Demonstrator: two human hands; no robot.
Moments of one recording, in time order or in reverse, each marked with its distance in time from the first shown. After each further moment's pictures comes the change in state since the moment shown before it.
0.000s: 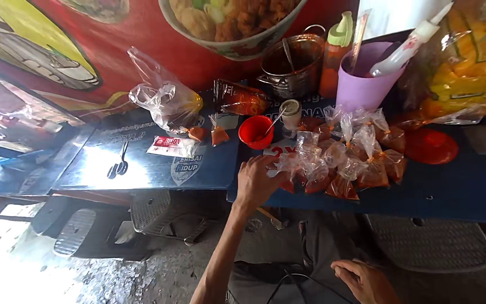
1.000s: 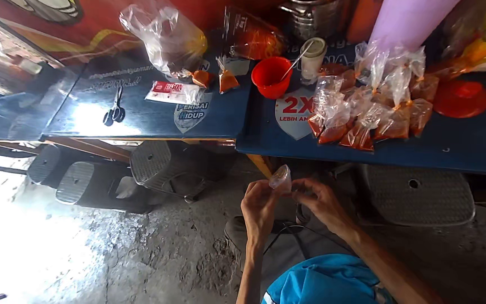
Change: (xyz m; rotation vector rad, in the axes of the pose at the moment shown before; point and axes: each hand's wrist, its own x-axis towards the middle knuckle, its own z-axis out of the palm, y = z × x) left_hand -0.186 -0.012 0.078 -0.846 0.510 -0.214; right_hand 0.058 -0.101 0.032 0.565 0.007 -0.164
